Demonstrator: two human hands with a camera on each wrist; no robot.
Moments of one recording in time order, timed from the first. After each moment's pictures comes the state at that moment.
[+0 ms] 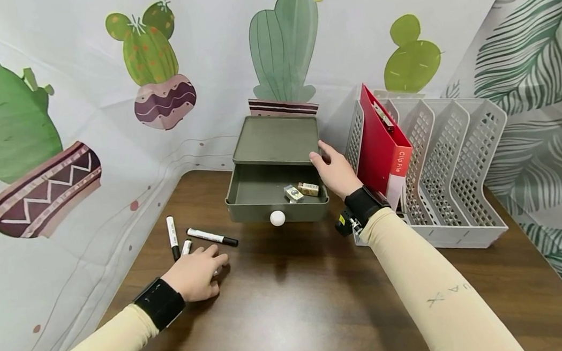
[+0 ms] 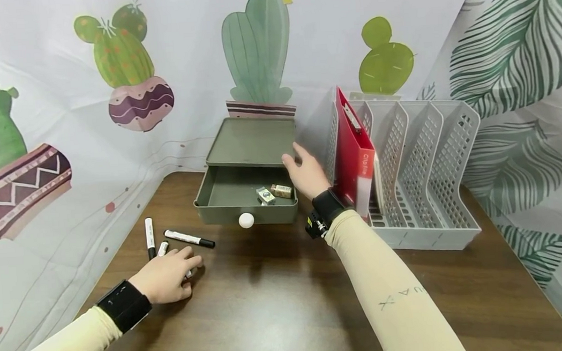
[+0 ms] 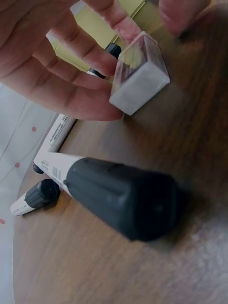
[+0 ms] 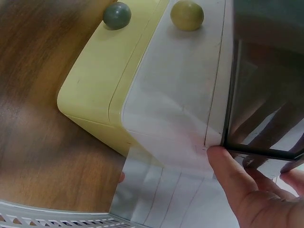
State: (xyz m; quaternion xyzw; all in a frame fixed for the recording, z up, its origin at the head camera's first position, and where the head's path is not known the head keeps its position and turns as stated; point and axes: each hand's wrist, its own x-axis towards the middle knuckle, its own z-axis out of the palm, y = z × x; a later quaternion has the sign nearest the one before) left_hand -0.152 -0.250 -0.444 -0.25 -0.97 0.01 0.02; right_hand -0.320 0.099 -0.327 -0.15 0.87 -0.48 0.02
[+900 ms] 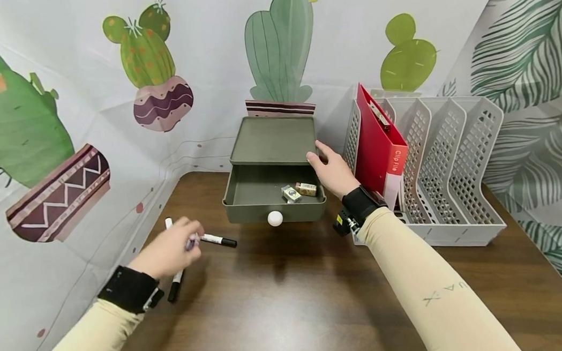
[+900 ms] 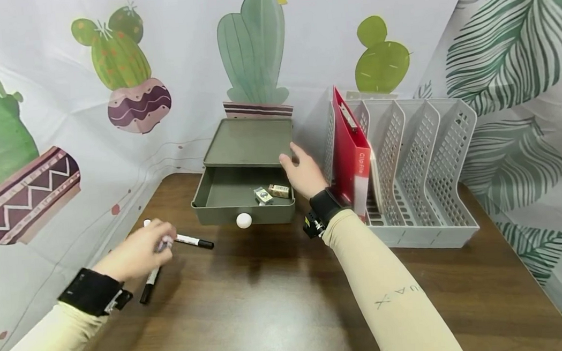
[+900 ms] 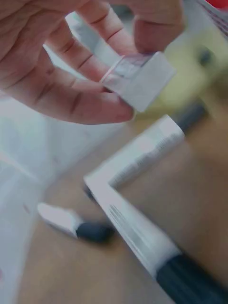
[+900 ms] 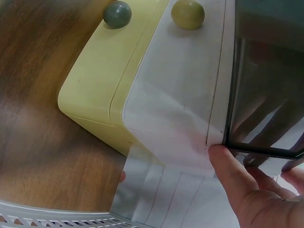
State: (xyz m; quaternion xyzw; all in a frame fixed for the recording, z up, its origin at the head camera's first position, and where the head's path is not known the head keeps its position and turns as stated) left_hand -0.171 -0.281 -0.389 -0.18 -0.97 -0.18 0.05; right_hand -0.321 0.100 -0.328 -0.15 0.87 -0.48 0.01
